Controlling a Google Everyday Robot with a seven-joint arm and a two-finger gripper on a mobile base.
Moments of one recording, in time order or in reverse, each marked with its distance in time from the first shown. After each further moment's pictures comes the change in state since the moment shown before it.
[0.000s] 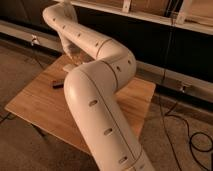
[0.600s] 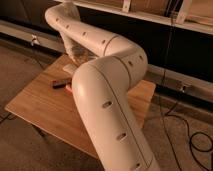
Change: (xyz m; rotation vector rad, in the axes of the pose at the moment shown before) arm 0.048 -0.003 0.001 -0.066 0.036 0.016
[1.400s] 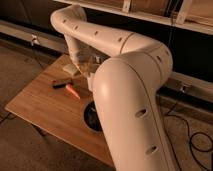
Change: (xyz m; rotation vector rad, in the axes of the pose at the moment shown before) arm 0.050 0.019 0.011 -0.042 0.055 -0.033
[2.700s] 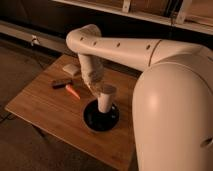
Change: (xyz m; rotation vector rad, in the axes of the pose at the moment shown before) arm 0.103 0.028 0.050 -0.067 0.078 0.065
